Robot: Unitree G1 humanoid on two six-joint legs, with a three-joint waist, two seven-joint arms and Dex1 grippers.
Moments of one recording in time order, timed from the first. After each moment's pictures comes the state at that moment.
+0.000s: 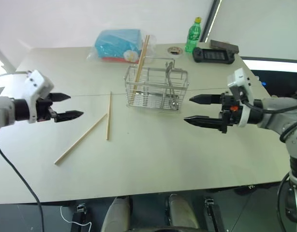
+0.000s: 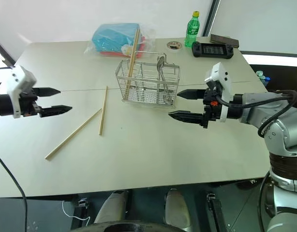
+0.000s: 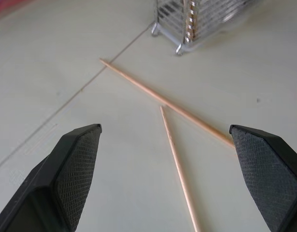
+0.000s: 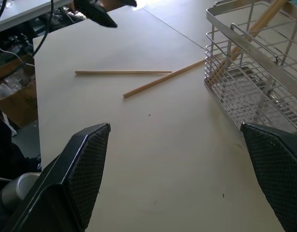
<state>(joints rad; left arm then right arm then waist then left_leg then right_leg) -0.51 1.08 0.03 0.15 -0.43 0.58 -1.06 -0.49 -0.83 -0.15 -0.36 0.73 0.93 0.98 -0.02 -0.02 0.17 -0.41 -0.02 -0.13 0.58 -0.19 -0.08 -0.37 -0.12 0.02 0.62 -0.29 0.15</state>
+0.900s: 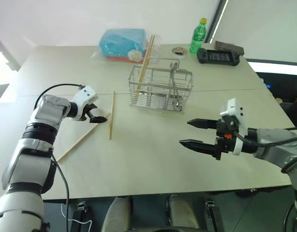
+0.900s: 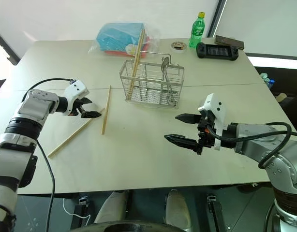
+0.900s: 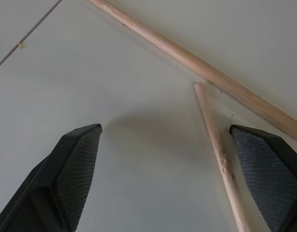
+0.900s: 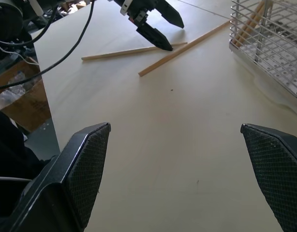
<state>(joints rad) -0.90 0.69 -0.24 0.81 0.02 0.34 -1.07 -0.21 -0.83 -0.25 -0.61 0.93 1.00 0.75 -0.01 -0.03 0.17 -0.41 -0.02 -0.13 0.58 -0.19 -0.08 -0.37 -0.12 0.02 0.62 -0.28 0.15</state>
